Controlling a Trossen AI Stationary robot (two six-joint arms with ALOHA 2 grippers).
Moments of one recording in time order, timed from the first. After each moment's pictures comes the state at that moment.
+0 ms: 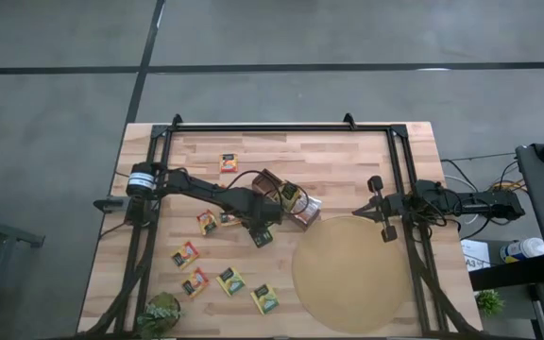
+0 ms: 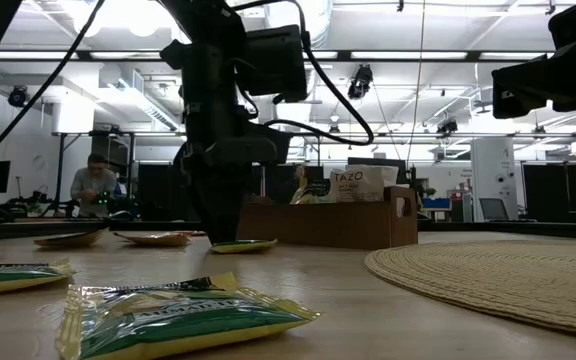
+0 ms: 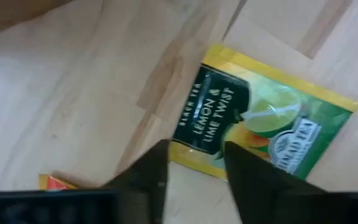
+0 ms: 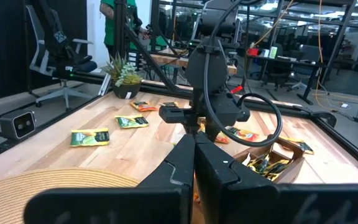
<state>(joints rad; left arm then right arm) -0.07 1.94 1.30 -0.74 -0.05 -0.58 0.03 0.05 0.01 0.03 -0.16 -0.09</state>
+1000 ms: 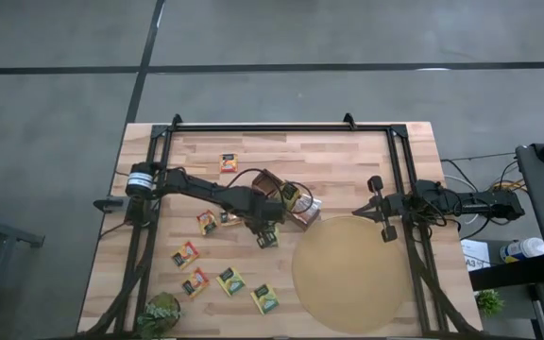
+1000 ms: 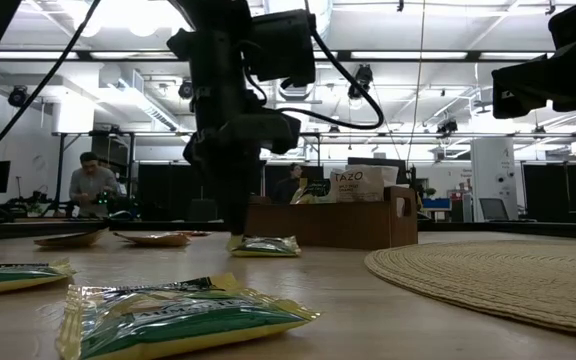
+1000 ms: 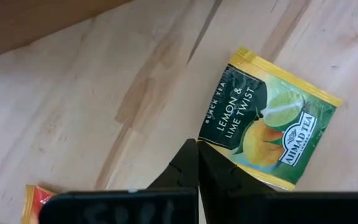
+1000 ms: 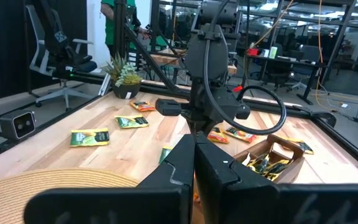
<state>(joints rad) -0.07 1.93 1.35 -0.76 -0.04 -0.58 0.03 0.05 0.01 0.03 -0.16 -0.09</state>
